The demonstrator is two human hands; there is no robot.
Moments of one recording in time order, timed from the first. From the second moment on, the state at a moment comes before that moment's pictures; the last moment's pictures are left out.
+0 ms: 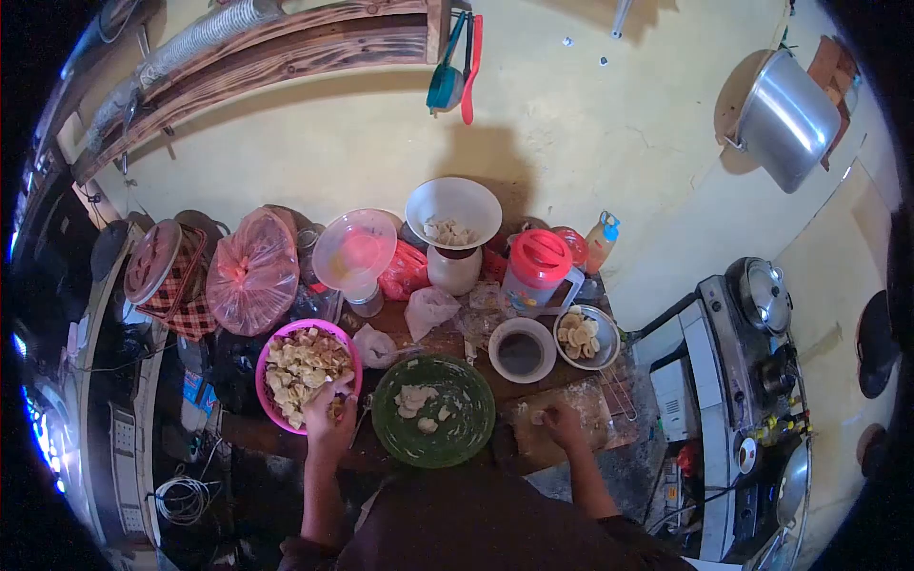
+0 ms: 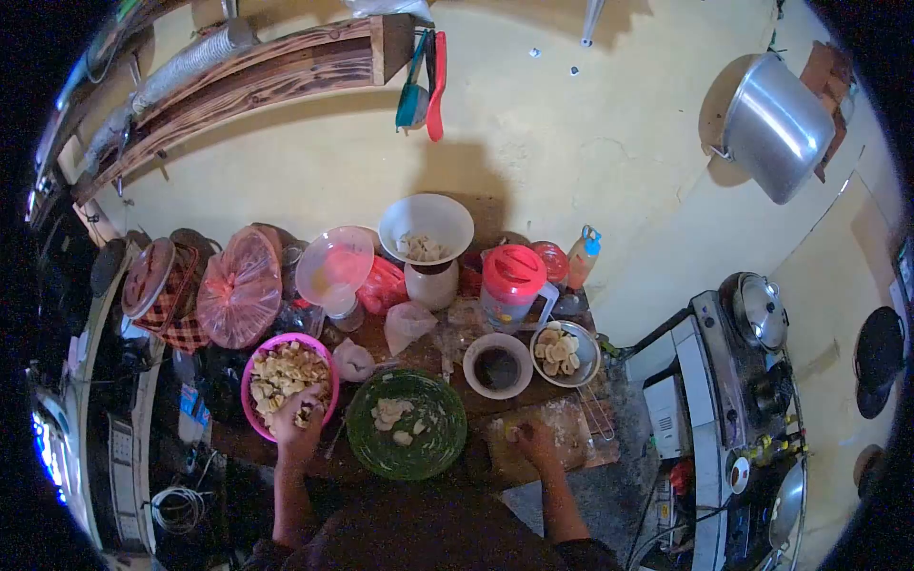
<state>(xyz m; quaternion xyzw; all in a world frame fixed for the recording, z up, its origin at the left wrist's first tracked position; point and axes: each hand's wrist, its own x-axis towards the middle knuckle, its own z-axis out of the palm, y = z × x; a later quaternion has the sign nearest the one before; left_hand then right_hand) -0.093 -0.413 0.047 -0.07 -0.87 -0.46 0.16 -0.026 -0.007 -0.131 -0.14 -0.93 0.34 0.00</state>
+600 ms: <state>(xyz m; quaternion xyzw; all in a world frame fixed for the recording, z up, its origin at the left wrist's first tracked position) -0.115 -0.311 -0.132 -0.22 -0.94 -0.24 -0.08 -0.027 -0.051 -0.098 -0.14 -0.93 0.30 0.13</state>
